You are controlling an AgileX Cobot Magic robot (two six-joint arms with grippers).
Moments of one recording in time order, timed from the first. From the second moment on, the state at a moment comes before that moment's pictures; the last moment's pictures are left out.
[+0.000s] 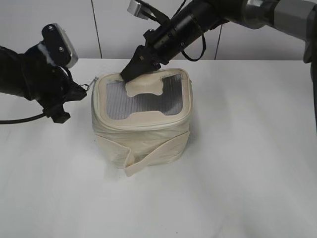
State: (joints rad) left arm -0.27 1.67 -0.88 -1.20 0.33 2.02; right arm 0.45 2.45 -2.17 0.92 1.19 -0.93
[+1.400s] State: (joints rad) left arm -0.38 1.38 -0.63 -0.88 0.49 1.56; right arm 0.45 2.45 -2.17 0.91 1.12 -0.62
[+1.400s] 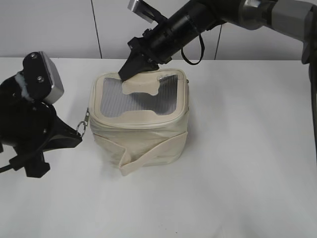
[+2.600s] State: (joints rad) left arm -0.82 1.48 -0.68 -1.07 0.36 1.37; right arm 0.44 2.45 -2.17 0.88 1.02 -0.51
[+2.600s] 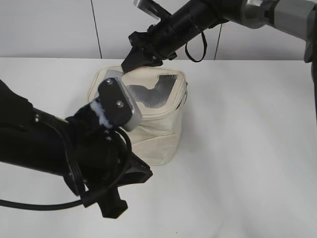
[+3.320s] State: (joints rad) left arm -0.25 1.60 -1.17 -1.05 0.84 1.31; right arm 0.15 2.15 -1.85 0.82 1.10 -0.59
